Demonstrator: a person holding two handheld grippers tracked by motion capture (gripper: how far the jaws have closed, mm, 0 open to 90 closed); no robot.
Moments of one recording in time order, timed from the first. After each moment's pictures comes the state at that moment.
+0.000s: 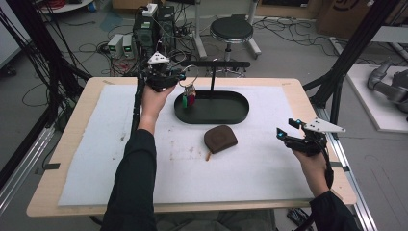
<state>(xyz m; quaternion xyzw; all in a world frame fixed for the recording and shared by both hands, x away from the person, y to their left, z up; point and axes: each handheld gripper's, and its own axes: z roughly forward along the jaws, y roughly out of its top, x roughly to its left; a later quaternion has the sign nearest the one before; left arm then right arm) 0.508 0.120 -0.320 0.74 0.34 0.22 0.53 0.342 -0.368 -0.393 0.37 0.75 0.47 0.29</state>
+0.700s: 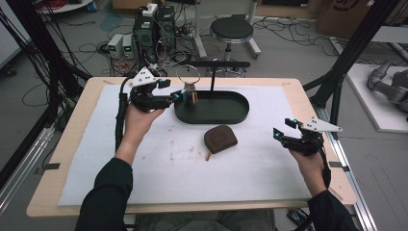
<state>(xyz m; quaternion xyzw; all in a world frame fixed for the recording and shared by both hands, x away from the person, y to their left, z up) 0.415 0.144 -0.313 0.75 0.27 0.23 0.56 0.343 -0.358 -0.392 0.36 0.75 0.48 0.28</state>
